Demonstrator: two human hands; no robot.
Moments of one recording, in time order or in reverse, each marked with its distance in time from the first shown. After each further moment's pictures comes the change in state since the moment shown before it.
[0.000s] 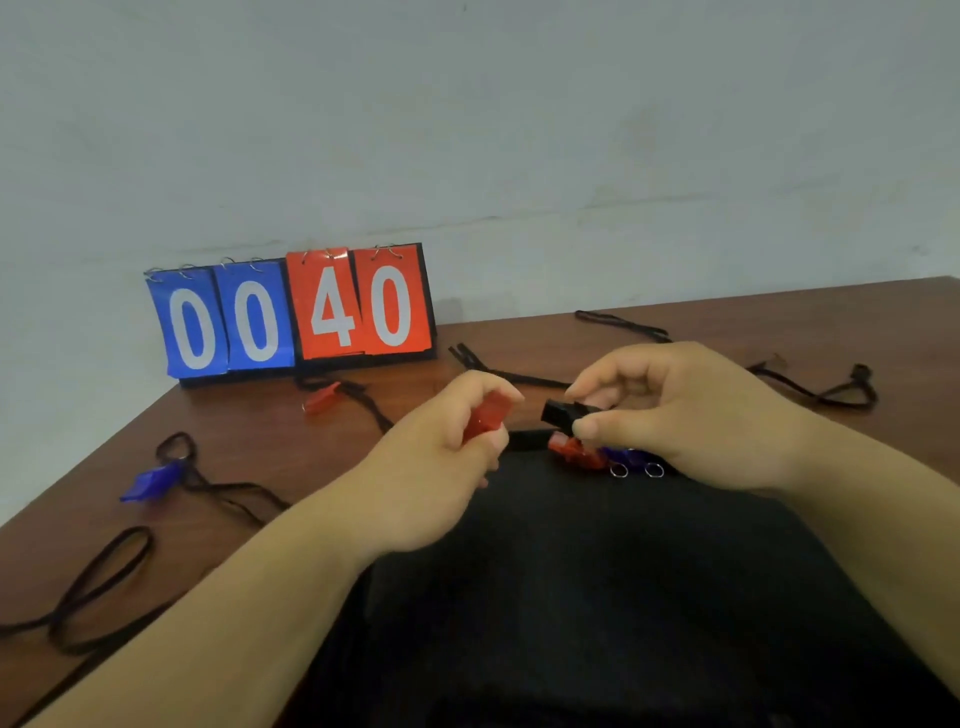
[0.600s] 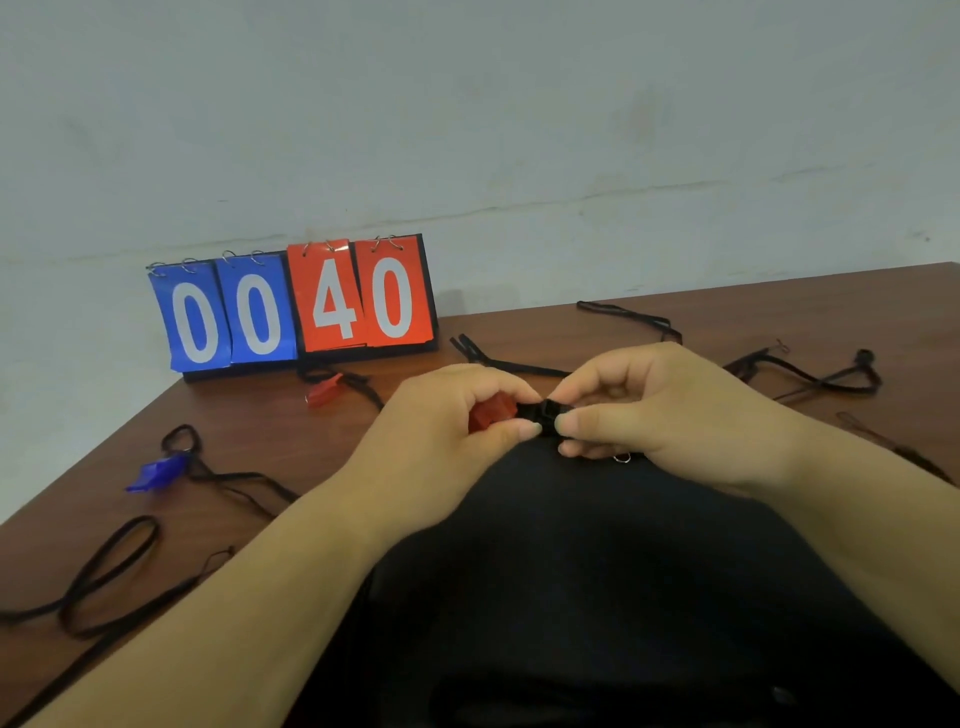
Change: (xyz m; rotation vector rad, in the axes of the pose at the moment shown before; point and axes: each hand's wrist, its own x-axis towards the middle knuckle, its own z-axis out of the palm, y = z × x) left_hand 0.001 -0.003 0.004 0.249 0.187 0.236; right_hand -0.002 -0.001 0.020 0.319 -0.063 0.043
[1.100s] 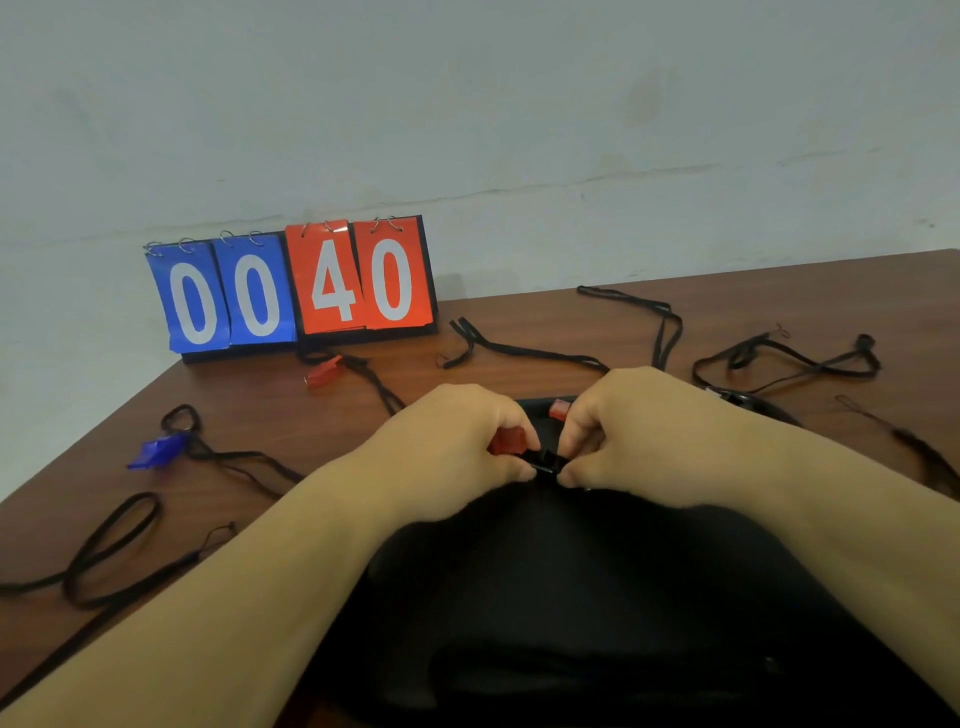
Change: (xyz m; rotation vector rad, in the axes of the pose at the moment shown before) left_hand 0.006 -0.006 0.010 0.199 -0.362 -0.041; right_hand 0.004 0.006 0.014 -0.821 -0.122 0.012
